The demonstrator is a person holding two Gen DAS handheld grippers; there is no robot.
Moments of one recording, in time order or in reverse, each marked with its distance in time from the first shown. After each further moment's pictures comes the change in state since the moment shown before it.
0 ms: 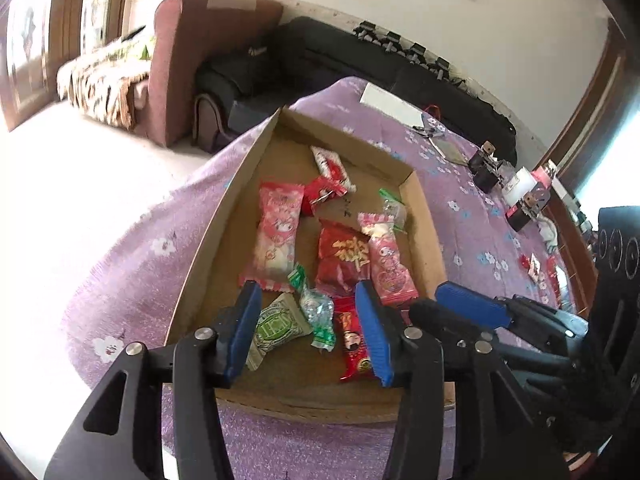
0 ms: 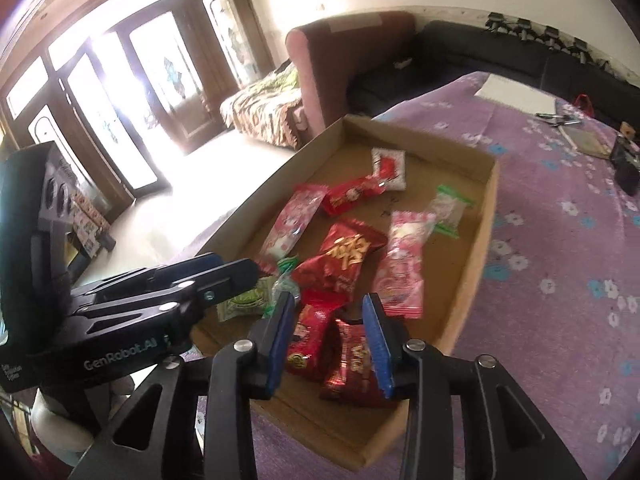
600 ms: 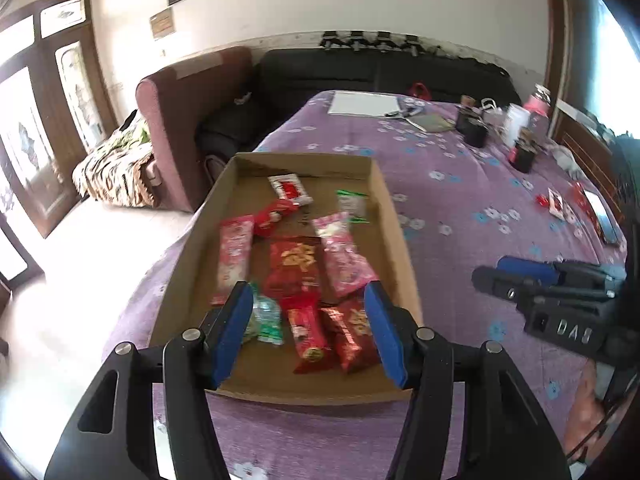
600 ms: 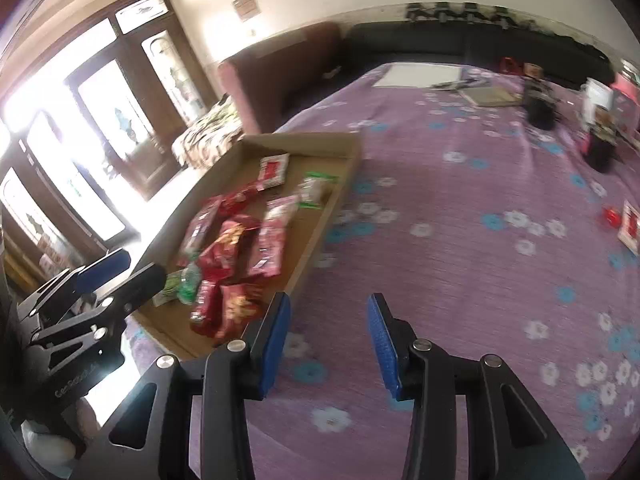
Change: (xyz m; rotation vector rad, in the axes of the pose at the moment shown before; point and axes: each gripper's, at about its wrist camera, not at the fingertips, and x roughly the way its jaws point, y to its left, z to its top) left arm -0.018 -0.093 -0.024 0.312 -0.086 0.192; right arm -0.060 -0.096 -0.046 0.210 -0.066 -0.112
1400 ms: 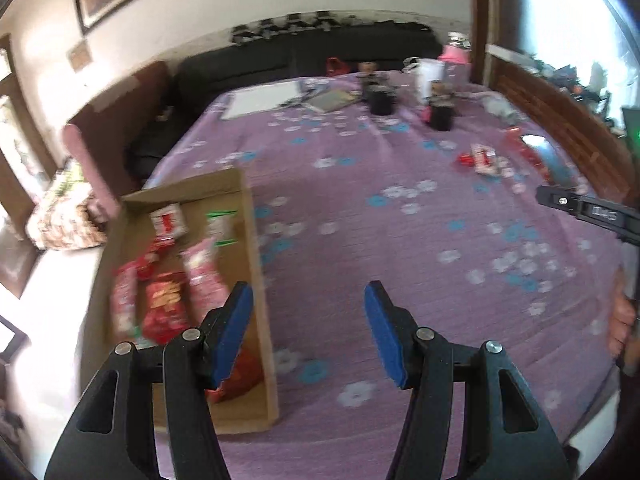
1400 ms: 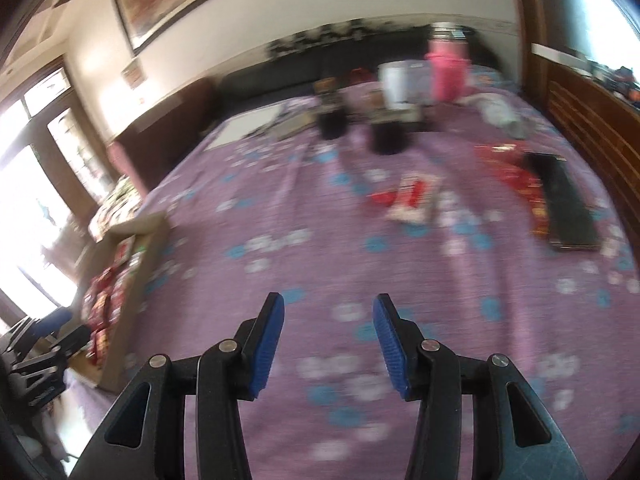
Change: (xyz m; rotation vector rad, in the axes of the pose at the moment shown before) left arm 0.006 -0.110 0.029 0.215 0.071 -0.199; right arm -0.110 -0.203 -0.026 0.293 -0.140 -0.311
